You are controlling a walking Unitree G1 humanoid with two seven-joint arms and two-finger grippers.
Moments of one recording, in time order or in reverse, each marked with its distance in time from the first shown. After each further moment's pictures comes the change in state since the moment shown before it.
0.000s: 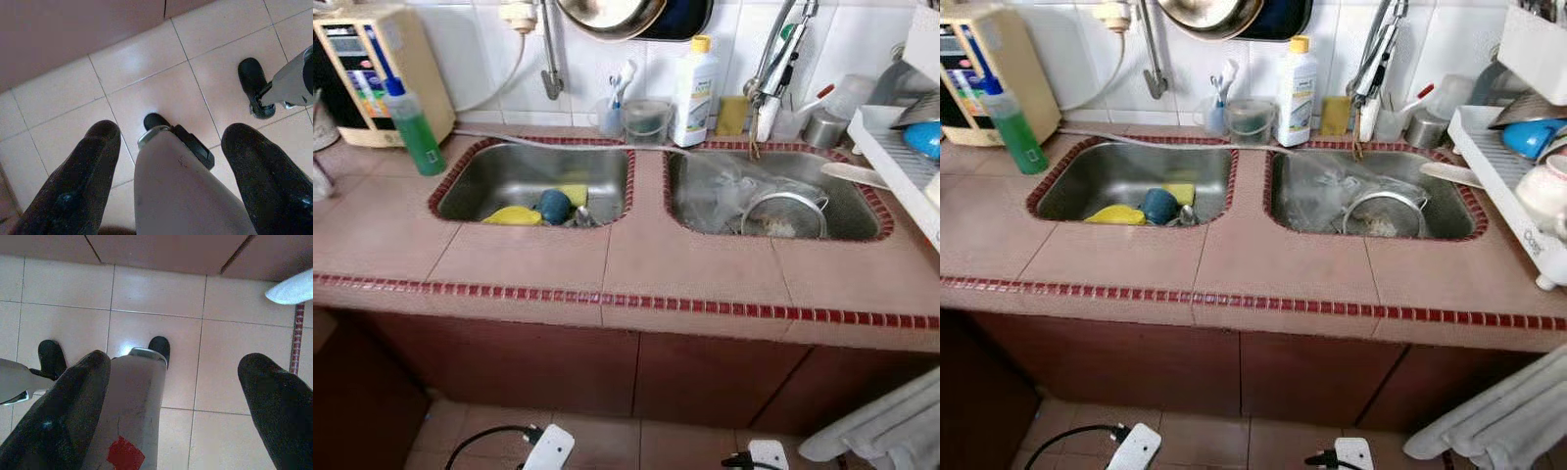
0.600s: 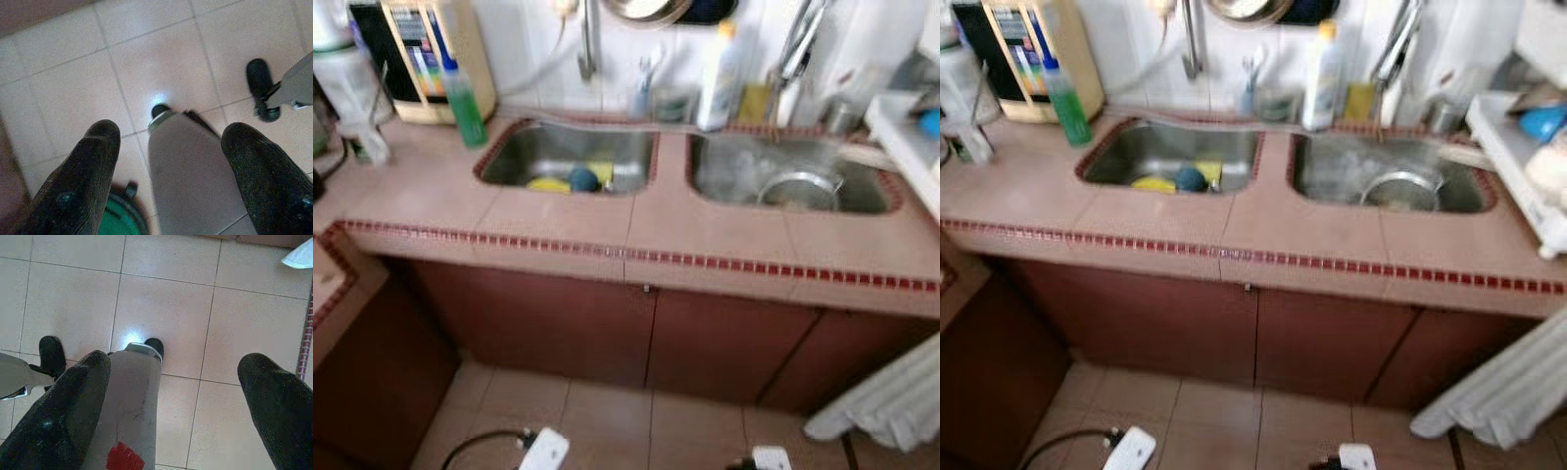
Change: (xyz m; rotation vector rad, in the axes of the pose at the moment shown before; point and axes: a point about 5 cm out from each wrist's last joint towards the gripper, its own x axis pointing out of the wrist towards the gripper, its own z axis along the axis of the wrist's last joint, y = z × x) left arm -0.002 0.006 -0.006 -0.011 0.024 0.028; right arm -0.001 -0.003 -0.005 0.012 0.022 -0.007
